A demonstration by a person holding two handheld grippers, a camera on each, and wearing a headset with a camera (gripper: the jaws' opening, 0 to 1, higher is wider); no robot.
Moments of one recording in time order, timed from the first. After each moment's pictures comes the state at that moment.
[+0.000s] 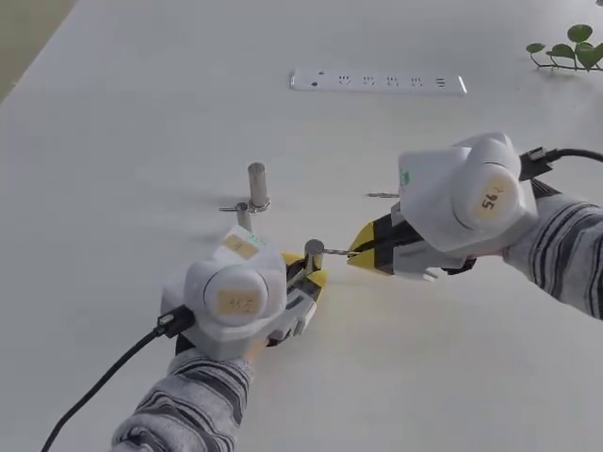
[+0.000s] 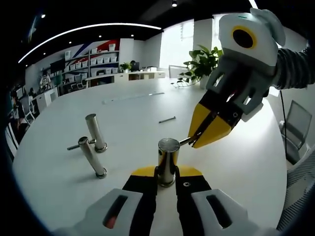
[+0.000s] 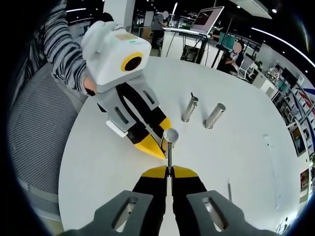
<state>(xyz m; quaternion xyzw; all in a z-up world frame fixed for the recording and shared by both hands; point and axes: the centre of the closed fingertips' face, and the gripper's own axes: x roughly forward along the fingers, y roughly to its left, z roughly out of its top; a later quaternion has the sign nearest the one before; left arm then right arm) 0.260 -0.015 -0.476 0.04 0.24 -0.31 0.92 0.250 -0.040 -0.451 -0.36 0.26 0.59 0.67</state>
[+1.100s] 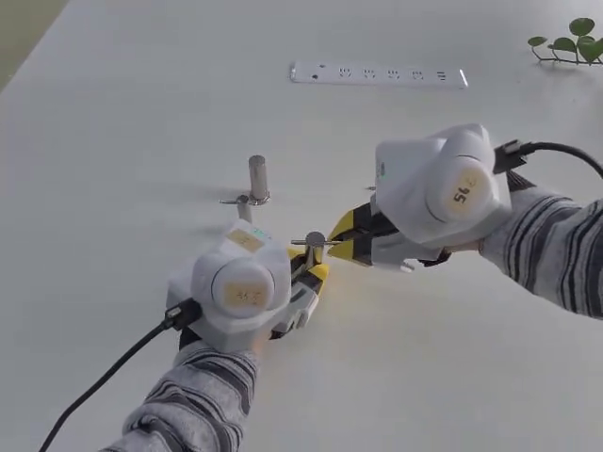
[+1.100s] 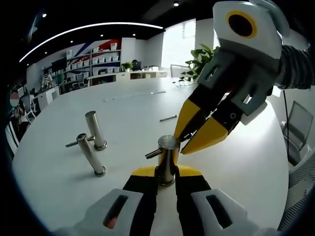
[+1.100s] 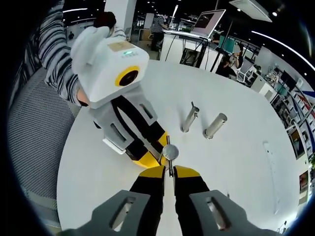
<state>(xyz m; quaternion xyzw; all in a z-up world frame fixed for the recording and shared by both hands) 0.261 -0.015 -0.480 0.04 0.24 -0.30 0.92 0.253 -0.021 -0.449 -0.36 0.25 0.59 0.68</state>
